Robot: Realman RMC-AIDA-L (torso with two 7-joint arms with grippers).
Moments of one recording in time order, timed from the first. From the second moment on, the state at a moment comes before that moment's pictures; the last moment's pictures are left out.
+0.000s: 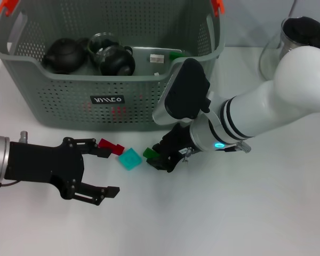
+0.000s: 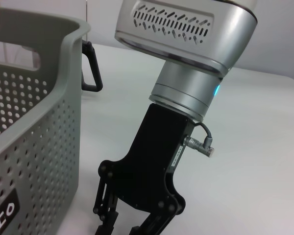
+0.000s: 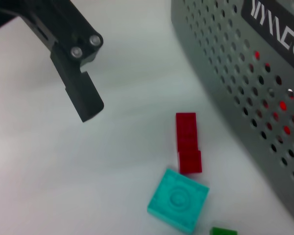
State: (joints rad) left arm -0.50 -2.13 0.58 0.93 2.35 1.79 -1.27; right arm 0.96 2.12 -1.93 -0.57 -1.93 -0.74 2.13
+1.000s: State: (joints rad) left arm -0.50 -2.13 0.57 0.93 2.35 1.79 -1.28; right arm 0.91 2.10 -1.90 -0.65 -1.92 -0.81 2.14
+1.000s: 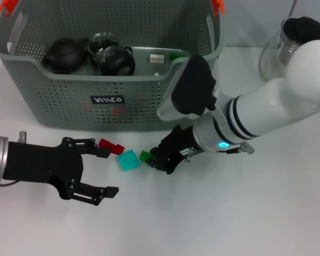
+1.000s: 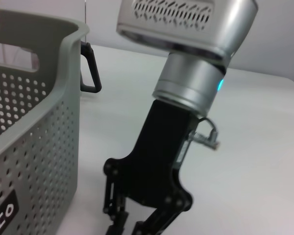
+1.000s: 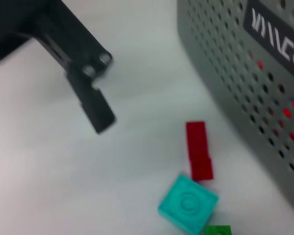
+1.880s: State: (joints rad) left arm -0.49 -2.12 0.56 0.94 2.36 1.80 -1.29; right arm 0.69 2.10 -1.50 -1.51 -2.16 -1.42 2.38
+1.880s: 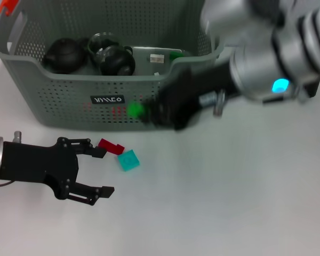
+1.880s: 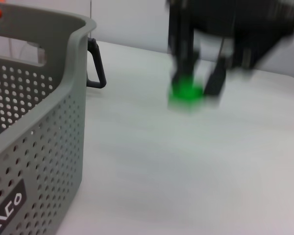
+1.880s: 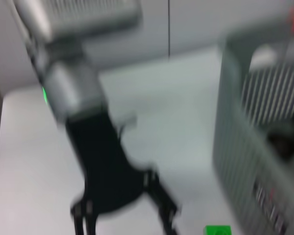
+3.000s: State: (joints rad) left arm -0.51 -2.12 0.56 0.94 2.35 1.80 -1.29; right arm 1.03 2.09 -1.21 -1.08 -2.35 -1.08 2.25
